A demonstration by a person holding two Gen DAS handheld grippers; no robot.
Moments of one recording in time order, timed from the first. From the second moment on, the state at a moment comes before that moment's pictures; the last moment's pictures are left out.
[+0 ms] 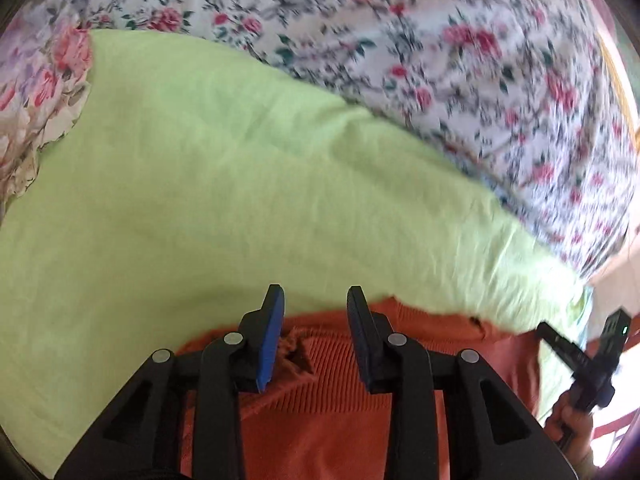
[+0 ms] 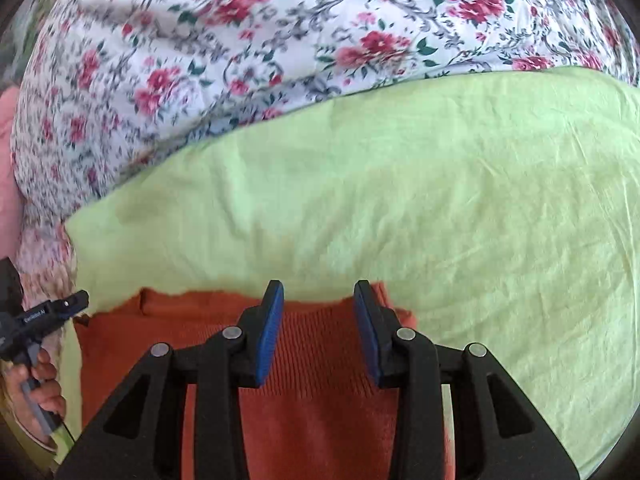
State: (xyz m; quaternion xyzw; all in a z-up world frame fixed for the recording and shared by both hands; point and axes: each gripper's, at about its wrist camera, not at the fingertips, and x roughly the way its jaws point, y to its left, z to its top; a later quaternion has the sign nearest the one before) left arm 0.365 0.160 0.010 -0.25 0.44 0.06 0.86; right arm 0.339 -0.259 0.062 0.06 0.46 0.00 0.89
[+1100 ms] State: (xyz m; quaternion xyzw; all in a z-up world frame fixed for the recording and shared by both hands) left arm 0.290 0.178 -0.002 -0.23 0.46 0.10 0.85; right arm 0.145 -0.211 0.060 0.08 0.50 0.04 0.86
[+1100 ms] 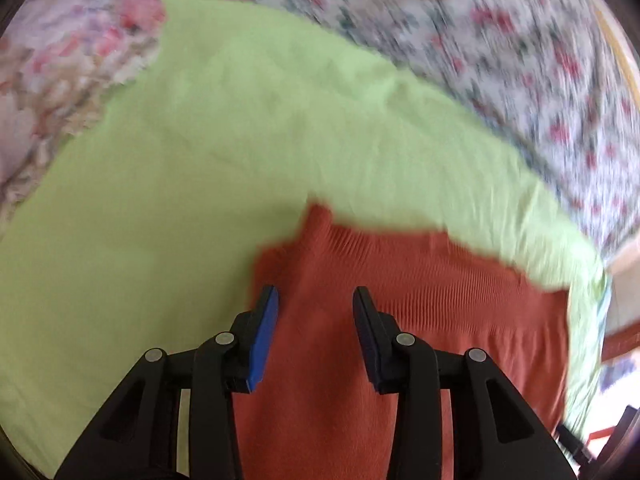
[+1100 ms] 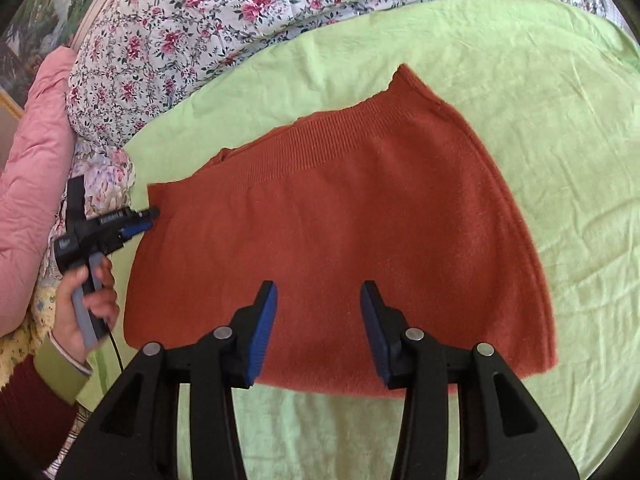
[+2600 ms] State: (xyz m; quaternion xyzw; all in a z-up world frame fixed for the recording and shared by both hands) left arm 0.094 0.144 -0.078 -0.47 0.46 0.11 0.74; right arm 0.119 -0.206 0.060 0.07 0.54 0.08 0.83
